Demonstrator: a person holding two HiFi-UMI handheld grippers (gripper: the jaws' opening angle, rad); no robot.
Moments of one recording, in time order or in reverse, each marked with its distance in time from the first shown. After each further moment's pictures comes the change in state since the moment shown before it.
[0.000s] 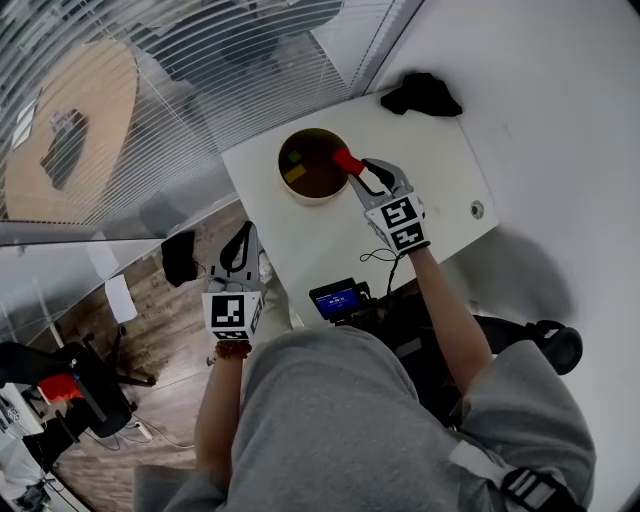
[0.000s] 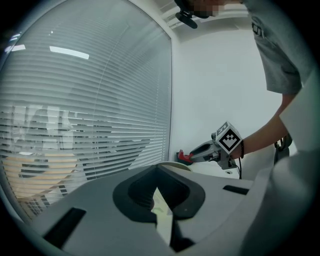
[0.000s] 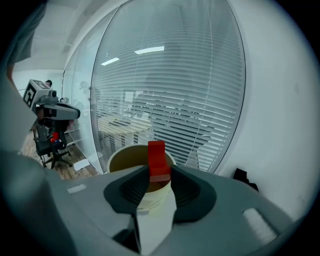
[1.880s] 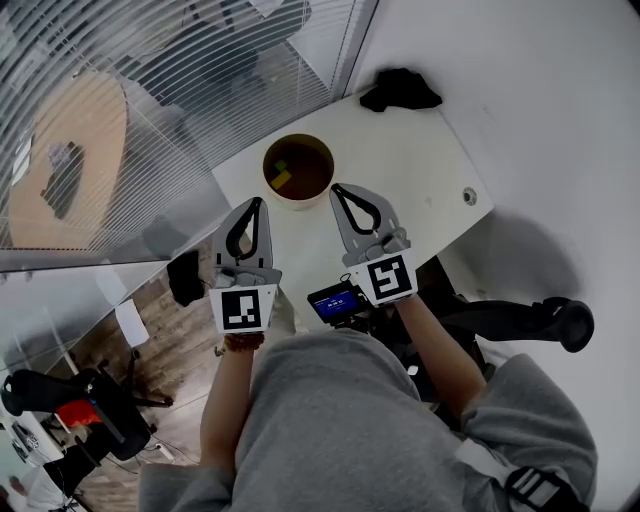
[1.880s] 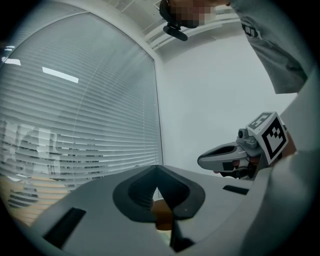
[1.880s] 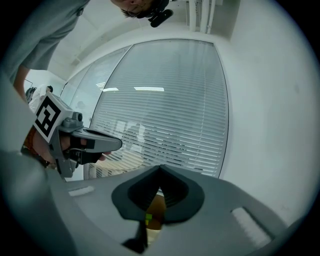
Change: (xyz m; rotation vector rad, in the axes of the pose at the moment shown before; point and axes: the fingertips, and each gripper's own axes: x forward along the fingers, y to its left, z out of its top) left arm 0.020 -0.050 0.108 0.105 -0.212 -0.049; right arm -0.111 0.060 0.121 -0.019 -0.428 -0.159
